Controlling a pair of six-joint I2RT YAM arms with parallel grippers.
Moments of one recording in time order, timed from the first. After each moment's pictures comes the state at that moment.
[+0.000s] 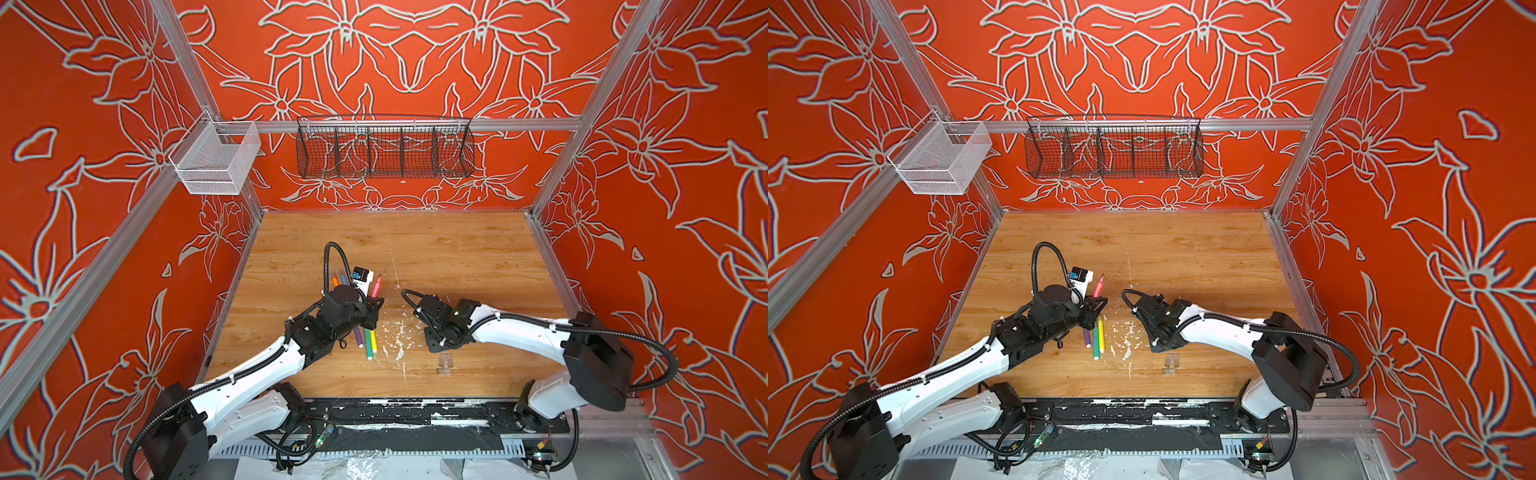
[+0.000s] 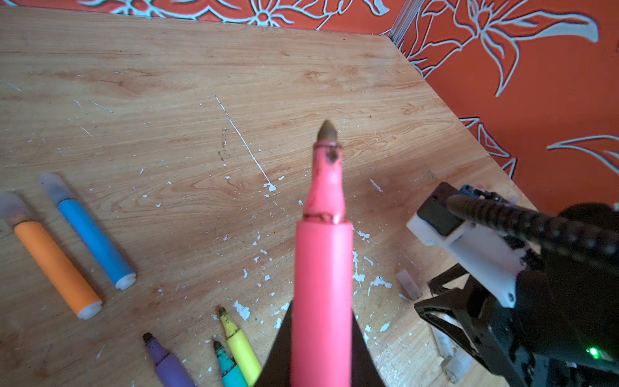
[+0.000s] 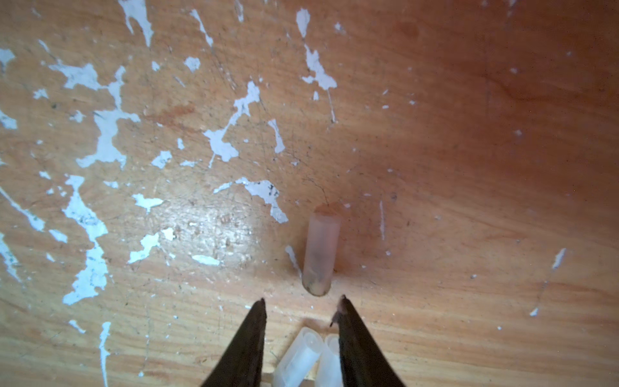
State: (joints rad) left arm -0.67 1.00 0.60 -0.10 -0.04 -0.39; right arm 0.92 1.54 0.91 -0.76 0.16 0.70
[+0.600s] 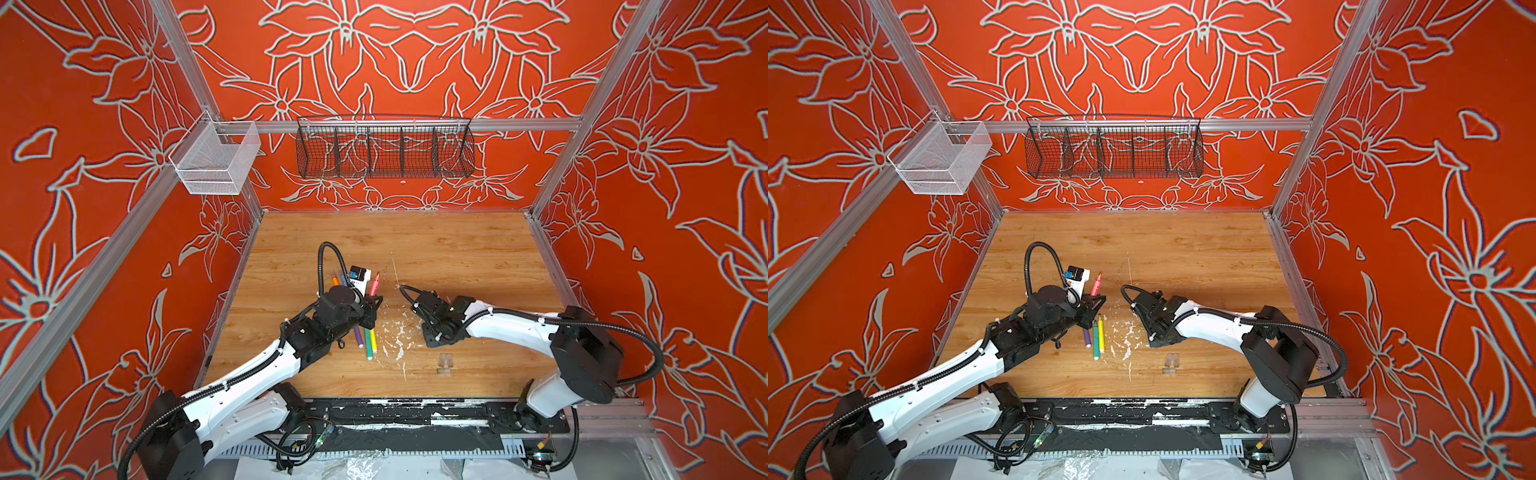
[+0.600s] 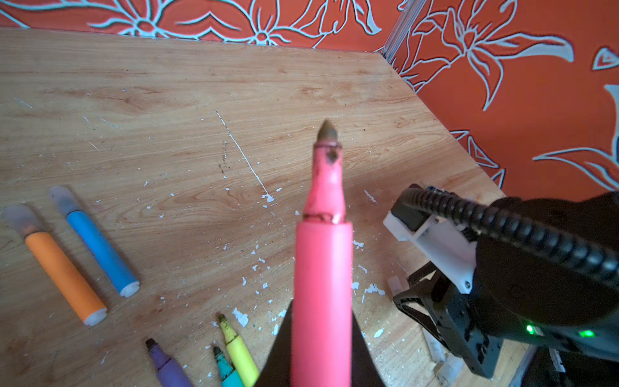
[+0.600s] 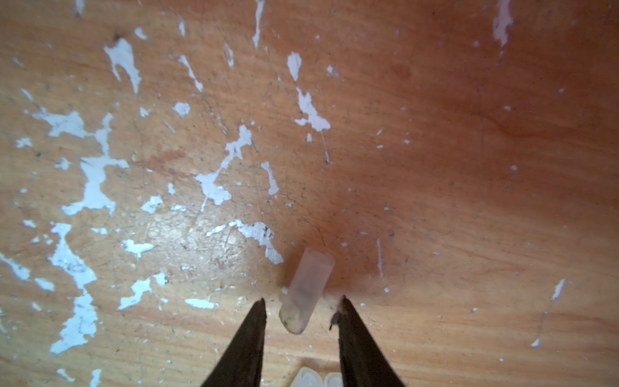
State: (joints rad) left arm -0.67 0.96 0.60 -0.10 -0.04 -0.39; right arm 0.89 1.57 0.93 -0.73 0.19 0.69
